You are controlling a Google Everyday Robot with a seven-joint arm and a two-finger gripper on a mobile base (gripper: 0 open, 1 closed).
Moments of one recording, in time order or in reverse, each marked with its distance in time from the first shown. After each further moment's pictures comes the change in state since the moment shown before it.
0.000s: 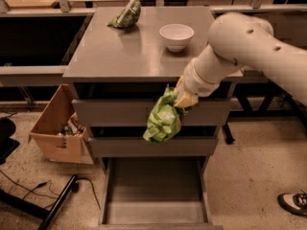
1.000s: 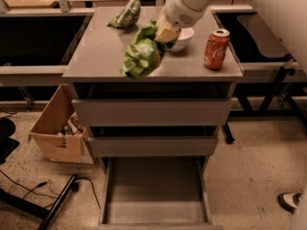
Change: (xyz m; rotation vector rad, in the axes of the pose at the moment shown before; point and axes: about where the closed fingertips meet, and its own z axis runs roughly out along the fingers) arm -0.105 -0.127 -0.104 0.220 -0.067 -0.030
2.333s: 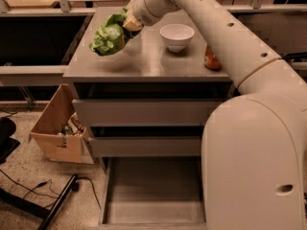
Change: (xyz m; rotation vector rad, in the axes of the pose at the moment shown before) arm -0.064 -0.106 0.127 0.152 -0.257 0.092
